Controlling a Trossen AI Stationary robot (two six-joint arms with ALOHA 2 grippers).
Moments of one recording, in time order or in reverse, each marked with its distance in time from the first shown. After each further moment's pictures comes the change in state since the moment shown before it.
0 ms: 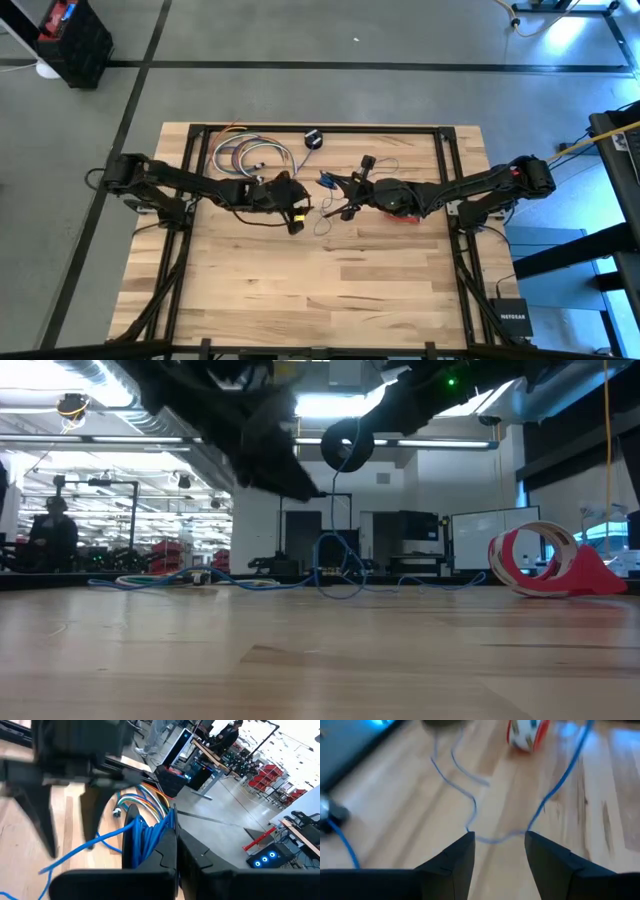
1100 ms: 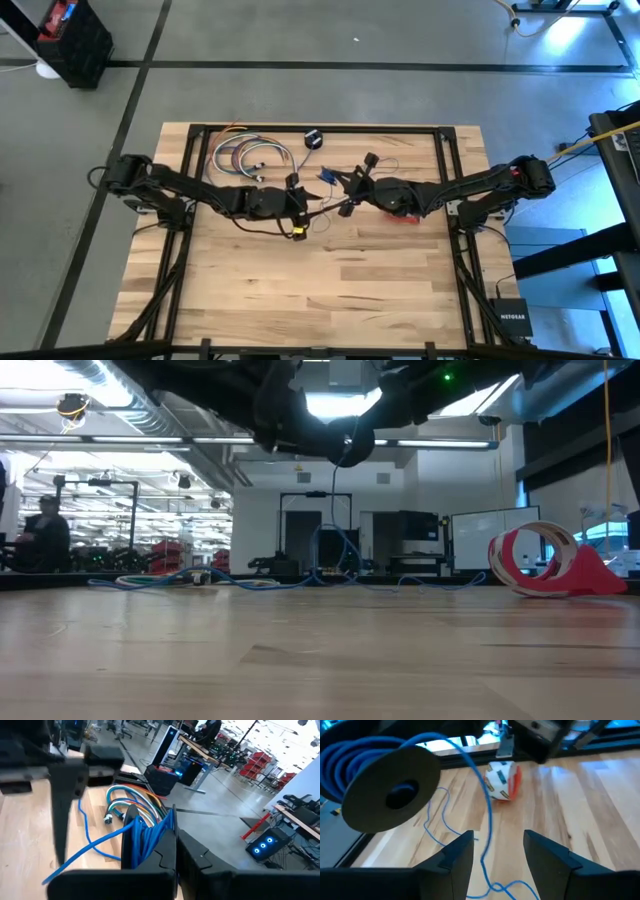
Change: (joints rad) left arm -0.074 0.017 0.000 0.269 -0.068 0.268; right arm -0.001 0.000 0.012 0.007 0.063 0.099
